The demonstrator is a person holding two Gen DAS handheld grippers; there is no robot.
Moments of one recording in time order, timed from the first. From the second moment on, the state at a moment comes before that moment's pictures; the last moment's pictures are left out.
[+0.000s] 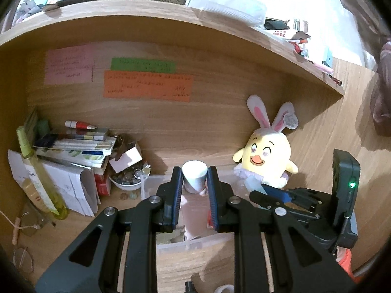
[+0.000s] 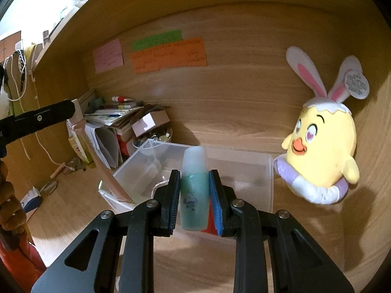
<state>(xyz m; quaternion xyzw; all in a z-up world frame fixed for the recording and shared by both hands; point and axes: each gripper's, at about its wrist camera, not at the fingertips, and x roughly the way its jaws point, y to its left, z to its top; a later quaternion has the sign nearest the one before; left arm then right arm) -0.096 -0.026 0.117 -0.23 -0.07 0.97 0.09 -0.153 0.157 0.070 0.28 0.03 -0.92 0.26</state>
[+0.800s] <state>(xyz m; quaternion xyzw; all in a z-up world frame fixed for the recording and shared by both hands) -0.165 -0.020 0.053 -0.32 -0.12 0.93 0.13 -0.195 0.123 0.020 0.34 0.09 -0.91 0.24</state>
